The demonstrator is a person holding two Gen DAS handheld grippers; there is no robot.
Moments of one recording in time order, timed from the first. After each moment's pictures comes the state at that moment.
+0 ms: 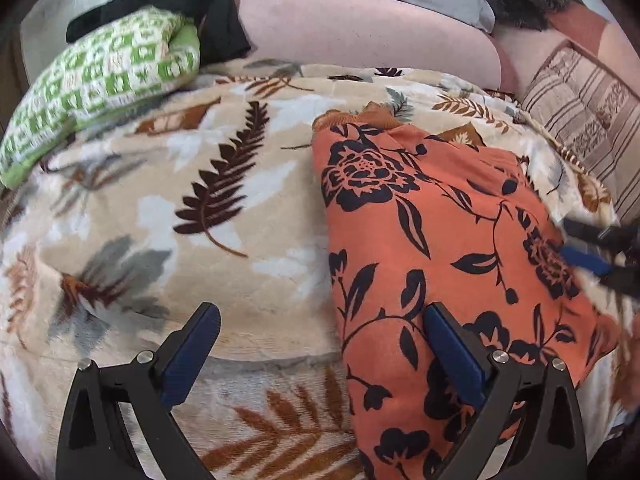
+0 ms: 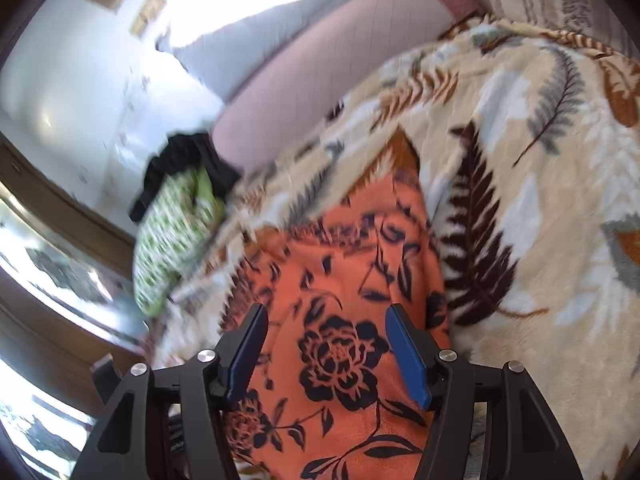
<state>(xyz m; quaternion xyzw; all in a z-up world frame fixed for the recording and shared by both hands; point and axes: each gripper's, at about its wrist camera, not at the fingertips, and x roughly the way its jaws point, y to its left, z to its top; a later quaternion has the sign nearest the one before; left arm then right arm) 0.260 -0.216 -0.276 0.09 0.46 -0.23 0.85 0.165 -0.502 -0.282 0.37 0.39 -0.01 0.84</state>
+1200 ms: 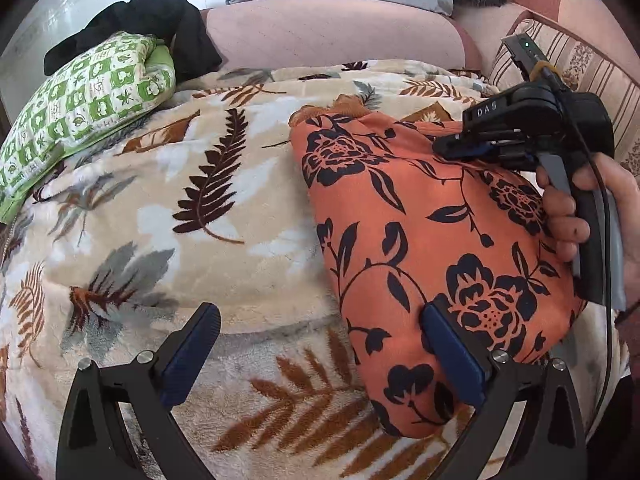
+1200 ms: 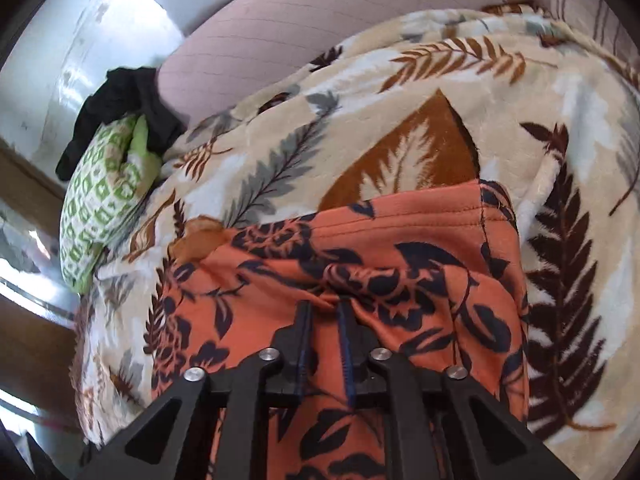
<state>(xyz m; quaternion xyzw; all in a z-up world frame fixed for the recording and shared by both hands) 0.237 -0.204 -0.270 0.15 0.43 -0.28 0.85 0.277 -0.487 -0.300 0.32 0.43 -0.04 0.84</state>
